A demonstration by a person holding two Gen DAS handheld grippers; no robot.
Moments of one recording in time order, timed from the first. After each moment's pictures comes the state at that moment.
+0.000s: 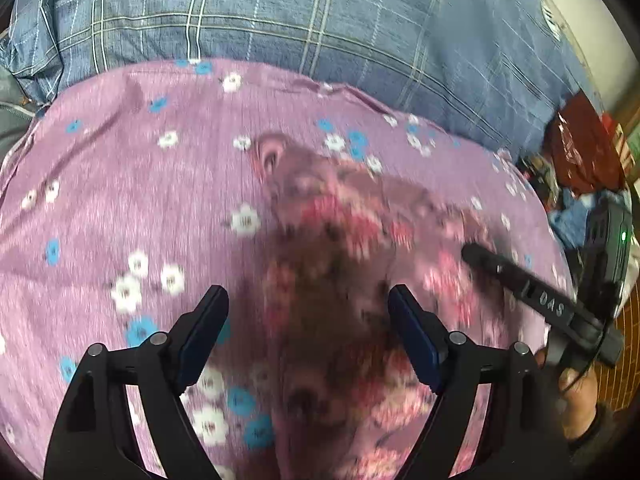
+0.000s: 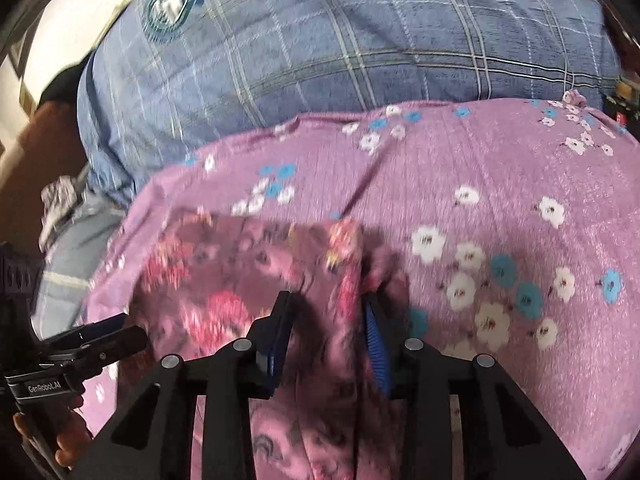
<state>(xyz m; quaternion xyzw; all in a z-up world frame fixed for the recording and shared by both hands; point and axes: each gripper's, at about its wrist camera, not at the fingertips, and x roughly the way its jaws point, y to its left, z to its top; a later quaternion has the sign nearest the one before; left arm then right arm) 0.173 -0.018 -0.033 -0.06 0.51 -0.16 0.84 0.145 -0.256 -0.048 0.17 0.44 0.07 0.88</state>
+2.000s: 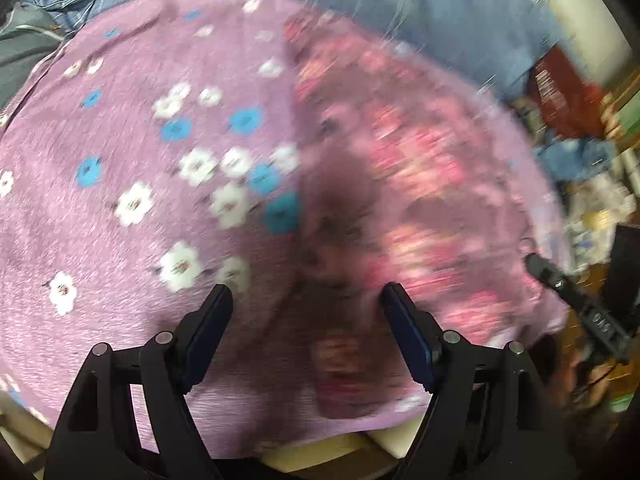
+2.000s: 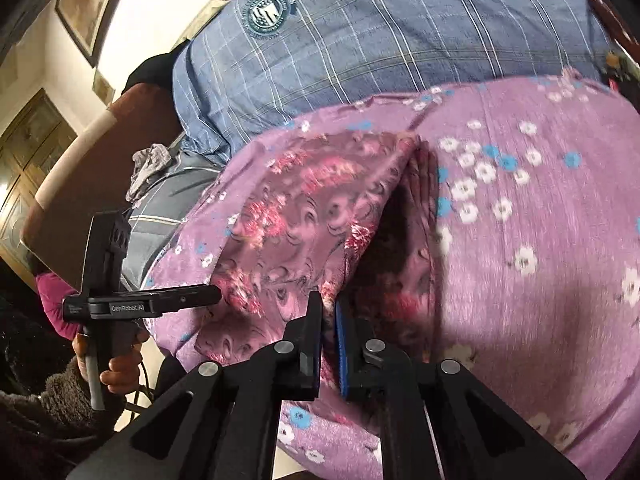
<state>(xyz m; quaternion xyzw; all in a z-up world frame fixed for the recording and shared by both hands) 0.055 0.018 -0.072 -0.04 0.57 -0.16 0.80 -0.022 -0.253 -0.027 0.18 0.42 0.19 0.87</state>
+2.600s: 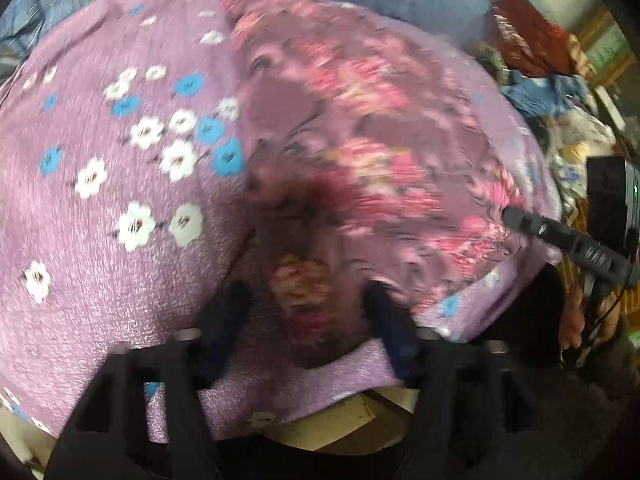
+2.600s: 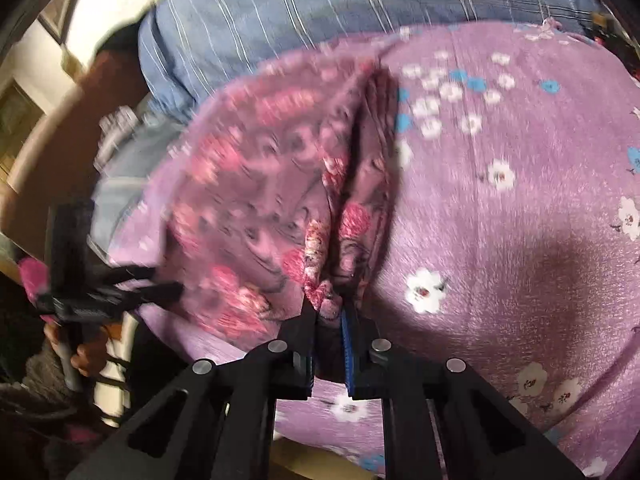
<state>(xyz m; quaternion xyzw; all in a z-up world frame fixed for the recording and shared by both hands) 0.016 0.001 -0.060 0.00 0.57 -0.26 0.78 -0.032 -0.264 -0.052 0.19 0.47 0.18 0.84</state>
